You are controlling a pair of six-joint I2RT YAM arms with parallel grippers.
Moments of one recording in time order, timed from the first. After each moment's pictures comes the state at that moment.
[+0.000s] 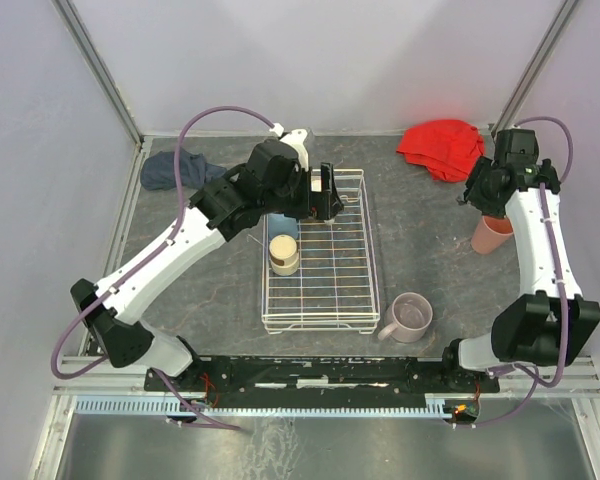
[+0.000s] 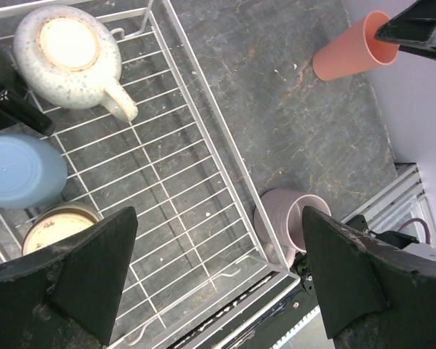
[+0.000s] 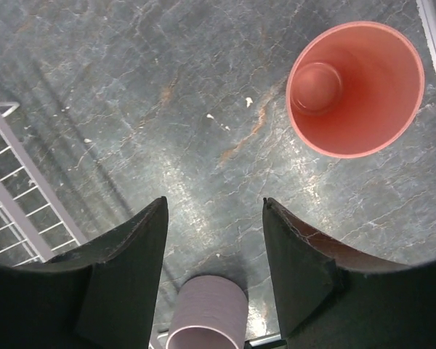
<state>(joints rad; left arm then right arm) -0.81 1.47 1.62 -0.74 -0.04 -0.54 -0.14 1.41 1.44 -0.96 0.09 0.35</state>
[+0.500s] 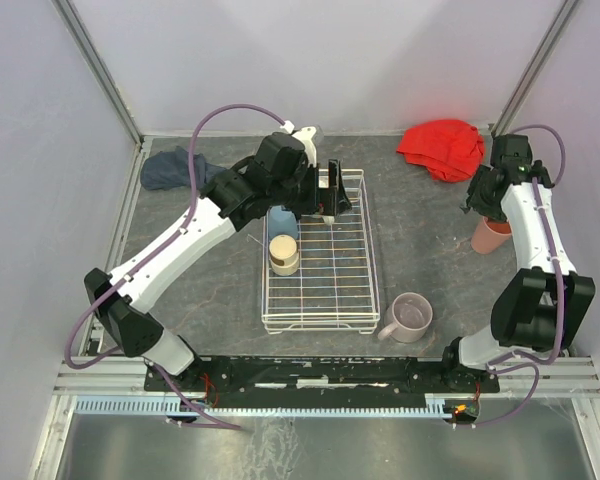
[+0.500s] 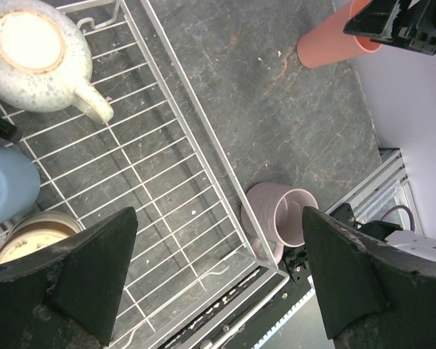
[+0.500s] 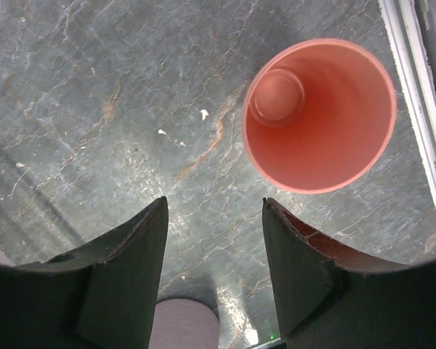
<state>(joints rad) -0.78 1.54 1.66 -0.72 0.08 -0.54 -0.17 1.51 1.38 -0.90 0.17 0.28</state>
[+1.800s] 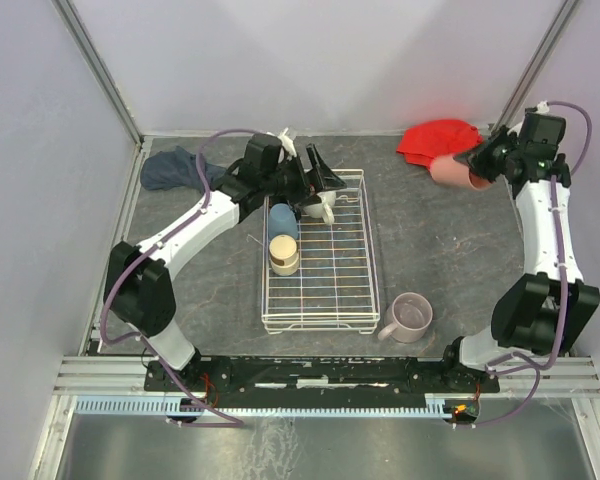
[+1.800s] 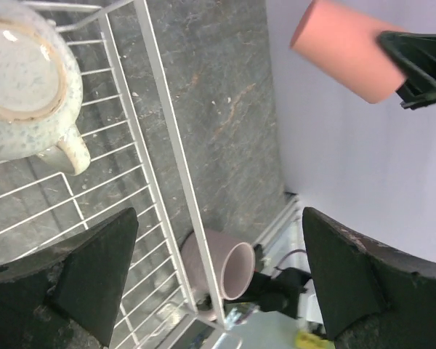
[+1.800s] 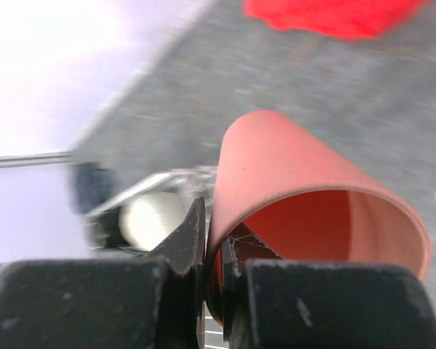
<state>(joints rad) -0.57 1.66 1.45 -0.28 0.40 -0.82 -0.25 1.53 1.49 -0.66 -0.30 0.58</state>
